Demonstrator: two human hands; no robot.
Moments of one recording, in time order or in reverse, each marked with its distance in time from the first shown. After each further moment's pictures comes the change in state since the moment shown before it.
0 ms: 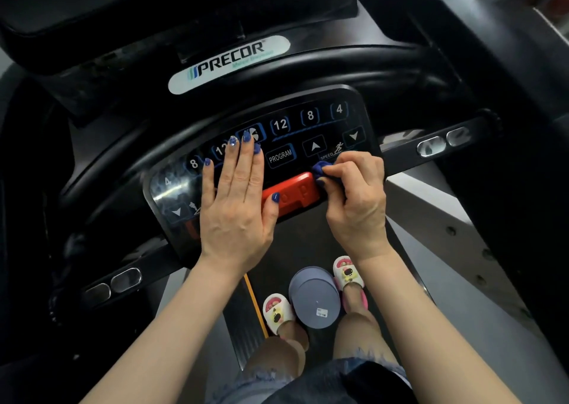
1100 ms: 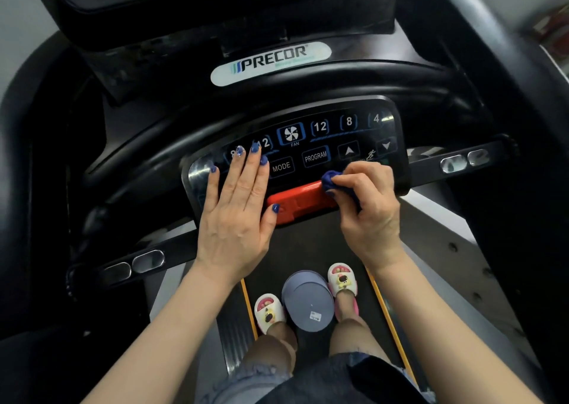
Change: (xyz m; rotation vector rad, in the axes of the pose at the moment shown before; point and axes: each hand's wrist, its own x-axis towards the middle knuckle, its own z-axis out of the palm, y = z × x) left_hand -0.026 -0.031 -0.019 -0.083 -0.023 -0.043; right_hand 0.002 -0.021 0.001 0.047 -0.111 -0.090
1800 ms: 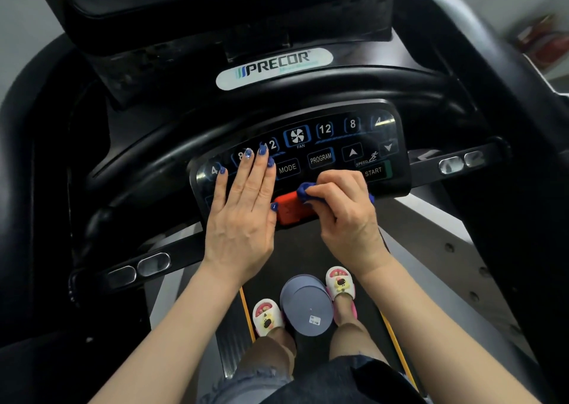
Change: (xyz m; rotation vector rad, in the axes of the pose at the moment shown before) left_hand -0.003 -0.004 0.001 -0.018 -0.007 0.011; right_hand -0.003 -0.026 0.017 -0.042 -0.108 -0.144
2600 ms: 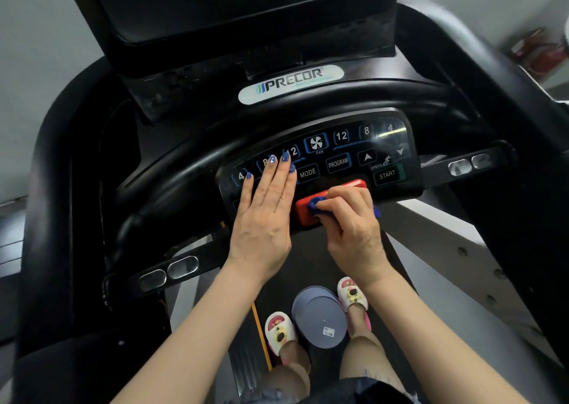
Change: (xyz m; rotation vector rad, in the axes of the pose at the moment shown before) left_hand -0.001 -0.008 -0.002 -0.113 0.007 0.032; right_hand -0.016 -0.020 0.016 -0.011 0.034 0.039
